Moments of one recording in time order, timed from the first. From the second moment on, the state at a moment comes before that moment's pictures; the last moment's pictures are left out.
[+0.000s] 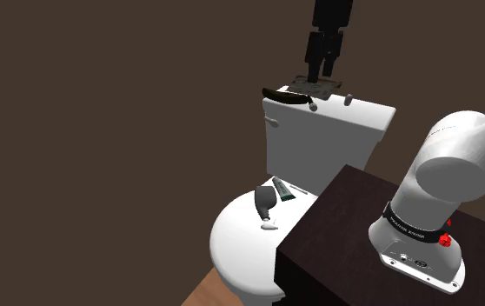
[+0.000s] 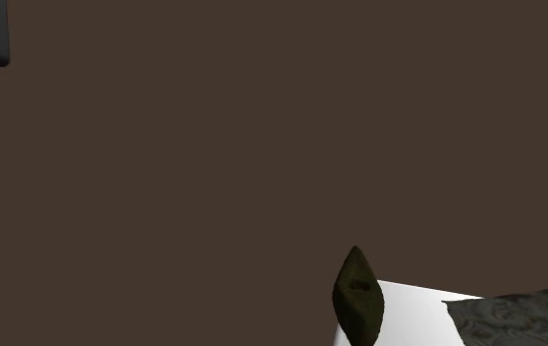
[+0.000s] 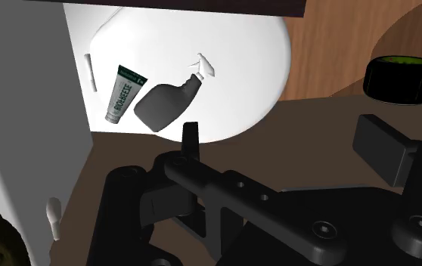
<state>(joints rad) -0.01 -0.77 0.00 -2.35 0.12 1.54 -0.10</state>
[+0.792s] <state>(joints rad) -0.05 -0.48 -0.12 -2.27 0.03 1.72 -0.27</state>
